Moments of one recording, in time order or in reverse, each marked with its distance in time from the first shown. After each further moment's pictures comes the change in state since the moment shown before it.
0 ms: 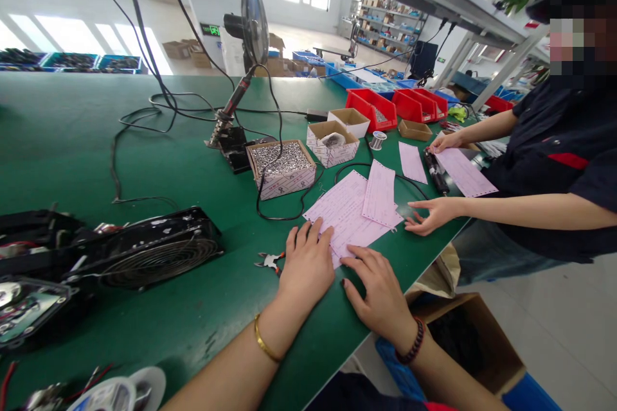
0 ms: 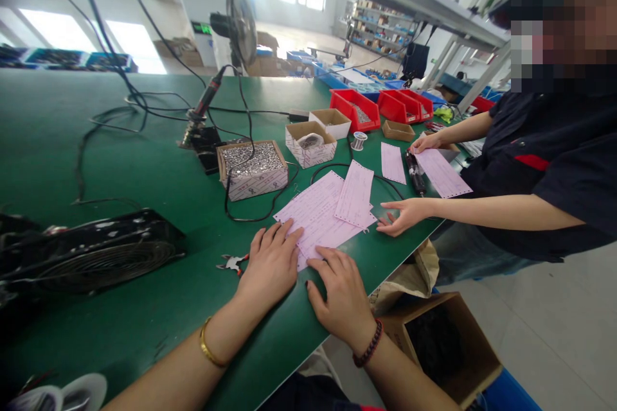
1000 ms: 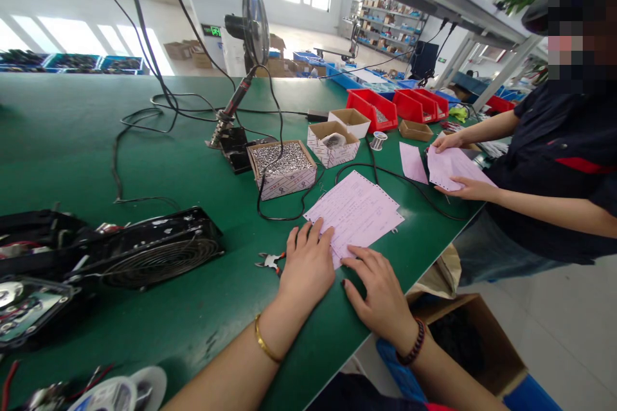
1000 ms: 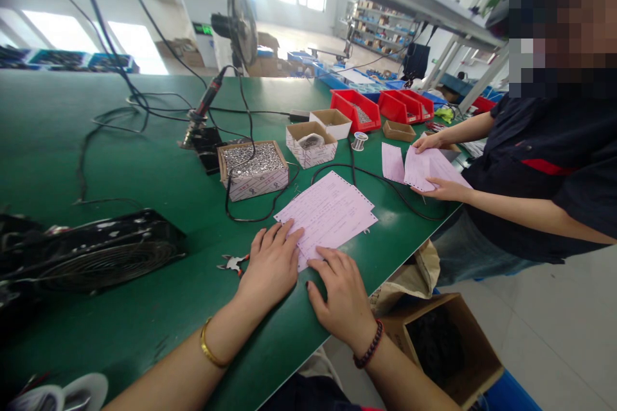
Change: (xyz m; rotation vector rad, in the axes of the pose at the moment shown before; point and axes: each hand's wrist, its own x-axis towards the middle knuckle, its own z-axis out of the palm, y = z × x) left_hand -0.001 0.000 0.000 -0.002 -0.003 0.000; right_hand 0.000 -0.001 -0.002 0.001 -0.004 -0.001
